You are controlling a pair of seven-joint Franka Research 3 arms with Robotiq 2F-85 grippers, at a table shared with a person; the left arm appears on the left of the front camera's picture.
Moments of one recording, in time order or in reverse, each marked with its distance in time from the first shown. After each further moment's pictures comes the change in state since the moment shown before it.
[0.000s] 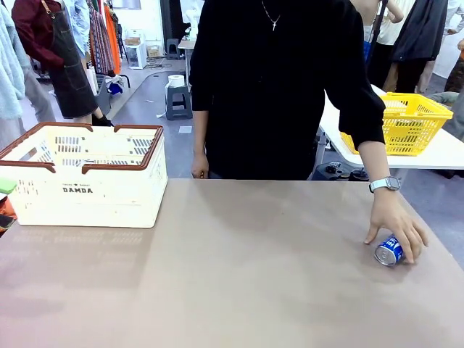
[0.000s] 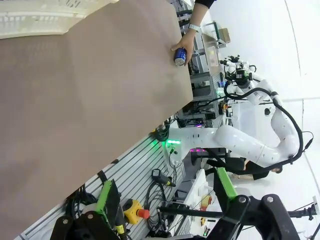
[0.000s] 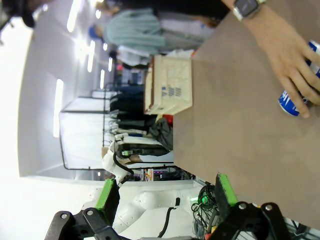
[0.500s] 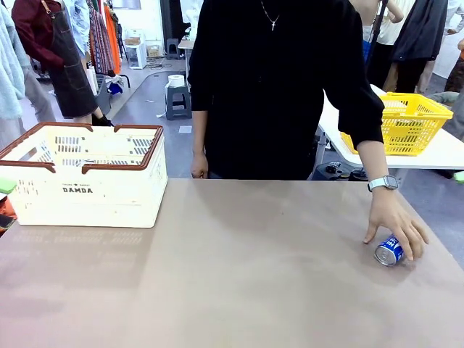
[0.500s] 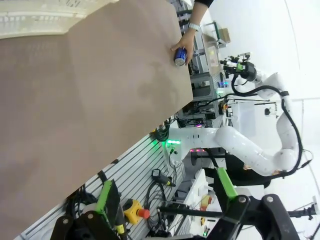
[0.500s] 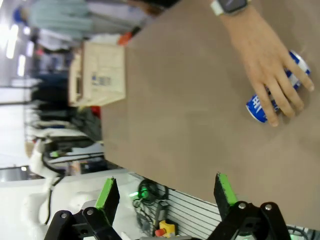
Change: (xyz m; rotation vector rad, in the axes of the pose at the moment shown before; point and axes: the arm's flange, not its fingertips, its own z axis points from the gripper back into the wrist) left arm 0.000 0.000 0.000 0.000 -0.001 0.000; right arm 0.020 0.061 -0.087 -0.440 0.093 0.112
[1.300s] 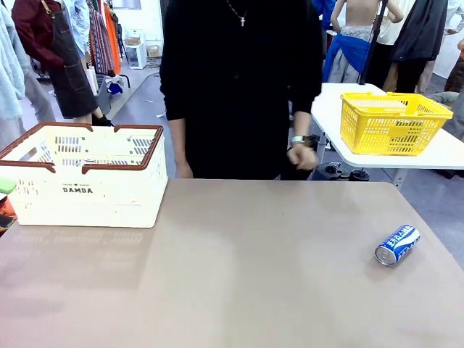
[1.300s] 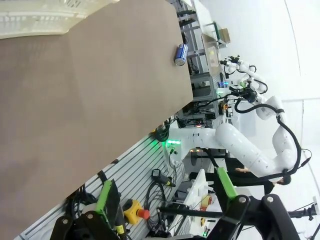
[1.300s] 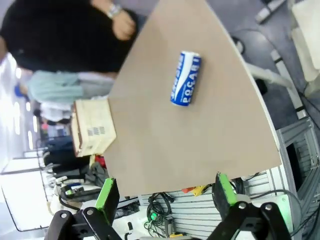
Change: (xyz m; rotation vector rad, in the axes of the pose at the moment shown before) left arm 0.000 0.000 0.000 0.000 -0.001 0.001; right arm -0.107 -0.111 0.162 -0.014 -0.282 -0.279
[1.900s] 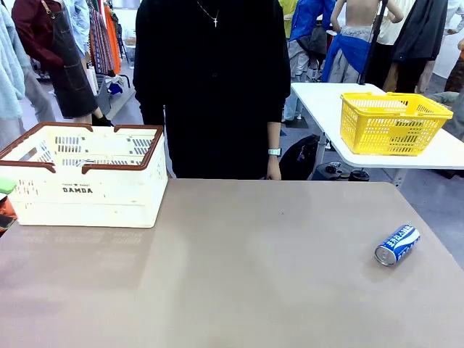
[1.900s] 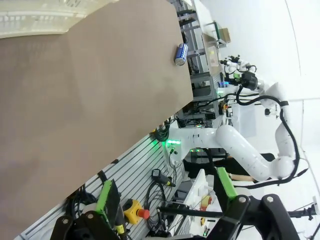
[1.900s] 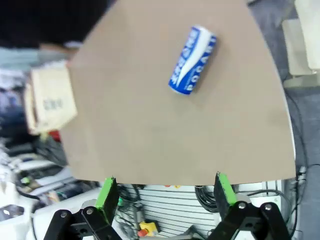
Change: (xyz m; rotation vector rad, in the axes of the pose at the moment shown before) left arm 0.000 0.000 0.000 0.000 0.000 0.000; right arm 0.010 0.099 -0.121 -0.257 0.187 0.160
